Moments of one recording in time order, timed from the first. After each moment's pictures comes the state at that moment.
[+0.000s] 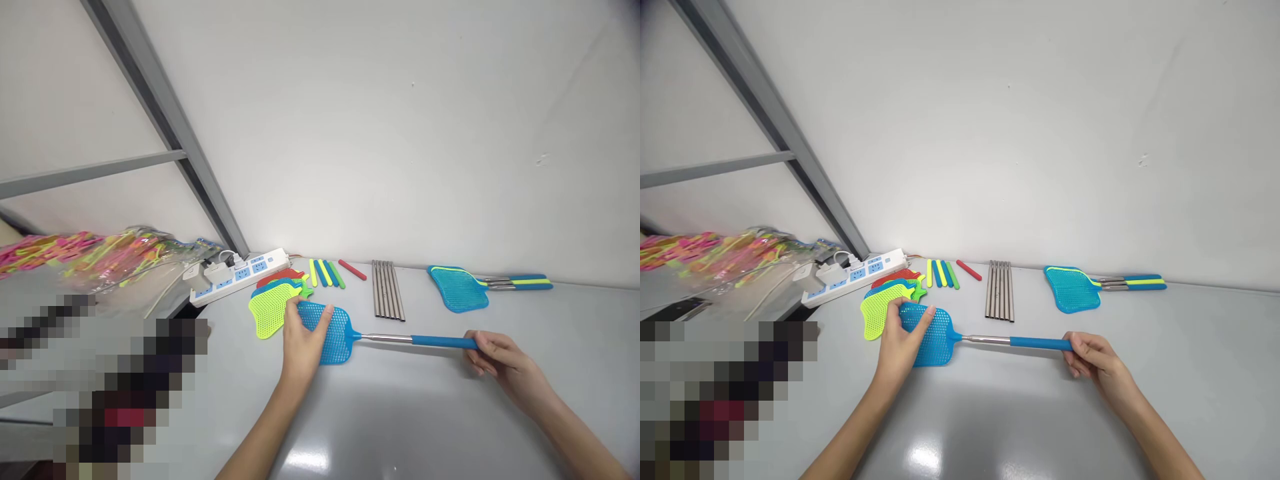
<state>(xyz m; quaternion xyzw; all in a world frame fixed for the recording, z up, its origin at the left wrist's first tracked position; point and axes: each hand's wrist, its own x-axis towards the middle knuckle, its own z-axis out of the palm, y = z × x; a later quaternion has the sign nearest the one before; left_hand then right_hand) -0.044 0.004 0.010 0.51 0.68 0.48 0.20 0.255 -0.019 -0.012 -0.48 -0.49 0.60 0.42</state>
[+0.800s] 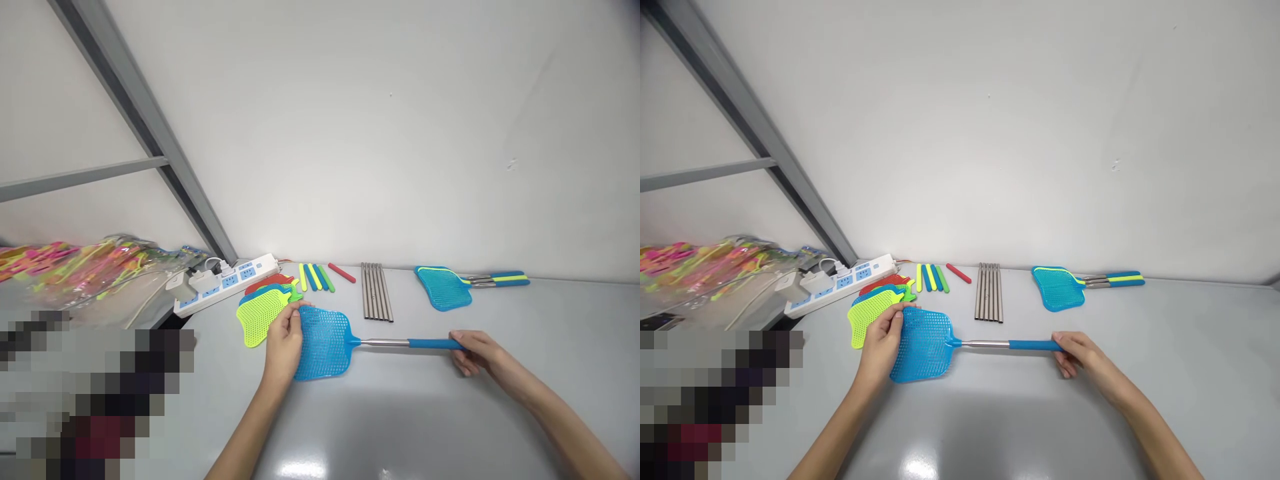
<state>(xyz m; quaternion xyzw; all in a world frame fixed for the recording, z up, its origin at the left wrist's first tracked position) -0.059 0.015 0.012 0.56 0.59 0.51 0.27 0.259 -0.016 -0.006 -0.52 -0.52 0.58 0.33</state>
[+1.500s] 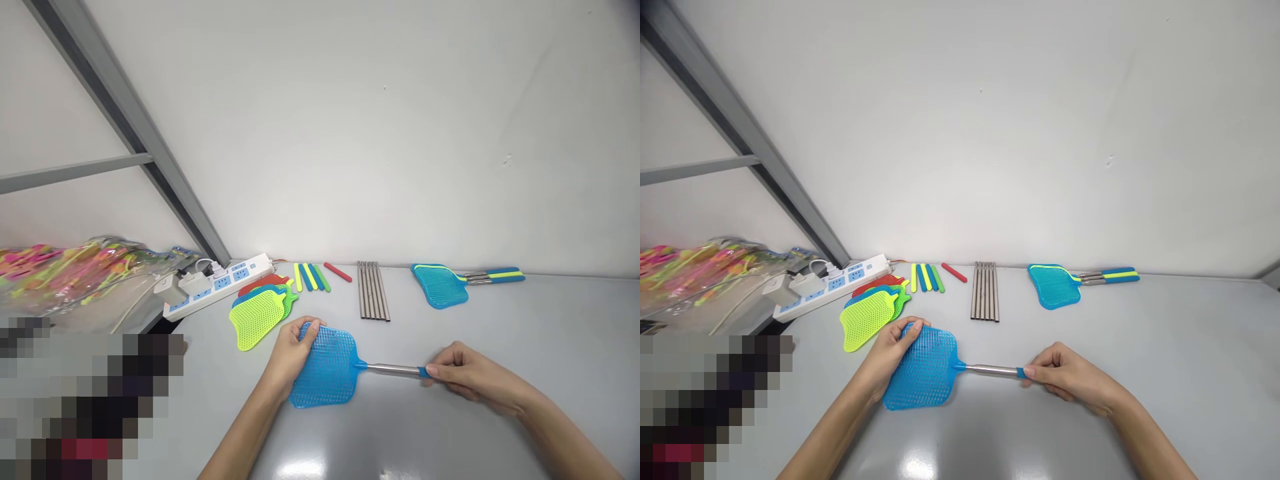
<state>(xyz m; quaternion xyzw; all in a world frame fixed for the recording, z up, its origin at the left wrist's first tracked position) -0.051 0.009 0.013 0.49 0.55 0.42 0.54 0.241 -0.026 0.001 -0.50 -0.57 0.63 0.18</state>
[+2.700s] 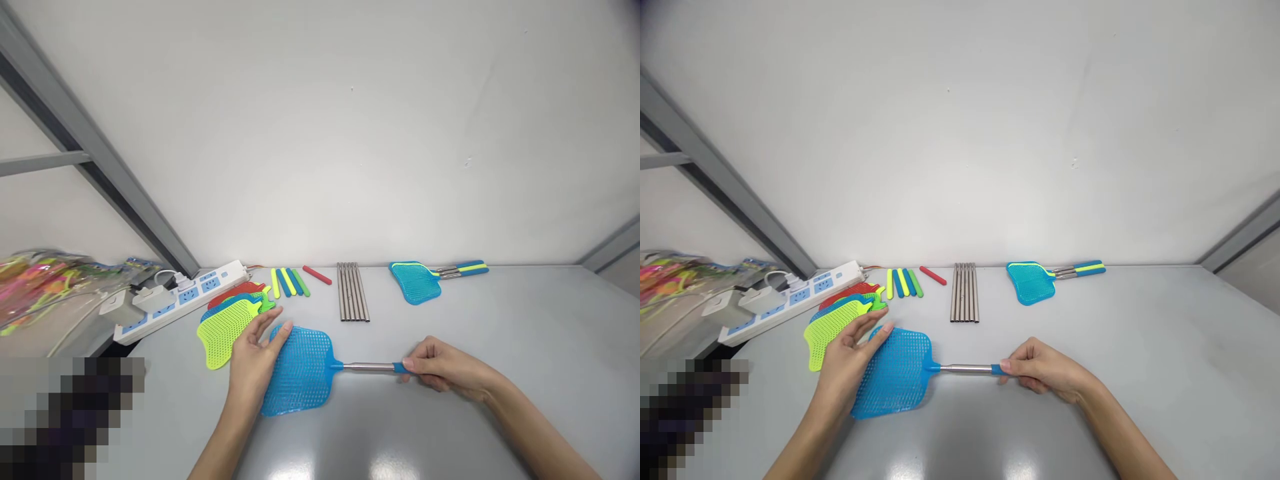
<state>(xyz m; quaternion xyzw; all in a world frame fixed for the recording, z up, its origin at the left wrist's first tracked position) -0.050 0.017 0.015 0.48 0.61 0.51 0.37 0.242 -0.021 -0.003 -0.48 -0.52 0.68 0.20</state>
